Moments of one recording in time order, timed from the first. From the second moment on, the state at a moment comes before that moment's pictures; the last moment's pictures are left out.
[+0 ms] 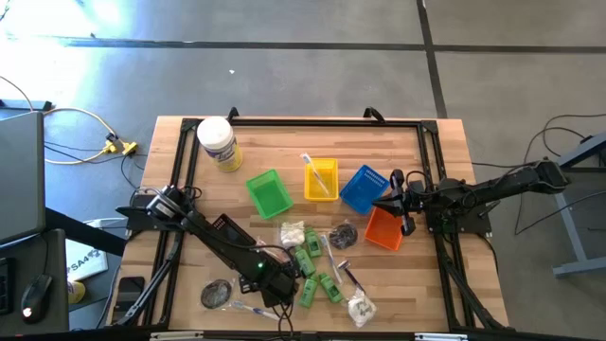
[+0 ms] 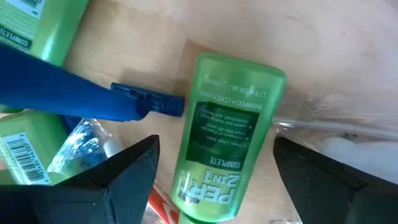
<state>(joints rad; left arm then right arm) -0.56 2.03 1.45 -0.77 -0.09 0.74 0.17 0.55 0.07 0.64 0.11 0.15</state>
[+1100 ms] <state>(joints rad) -0.57 1.81 1.44 -0.88 -0.28 0.66 0.17 0.55 0.07 0.64 0.11 0.16</state>
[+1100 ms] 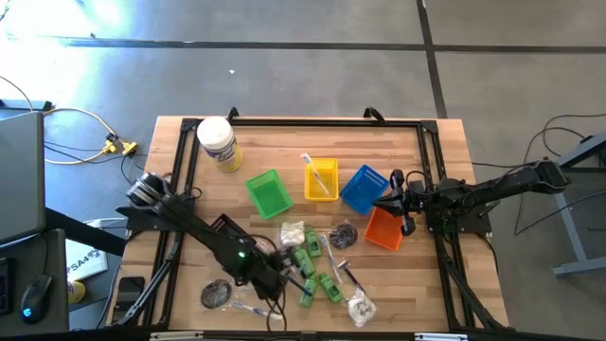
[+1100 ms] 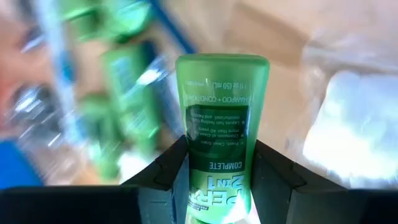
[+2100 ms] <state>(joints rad) -0.56 0.52 0.46 -0.33 -0.33 -0.04 0.17 0.55 0.07 0.64 0.11 0.16</state>
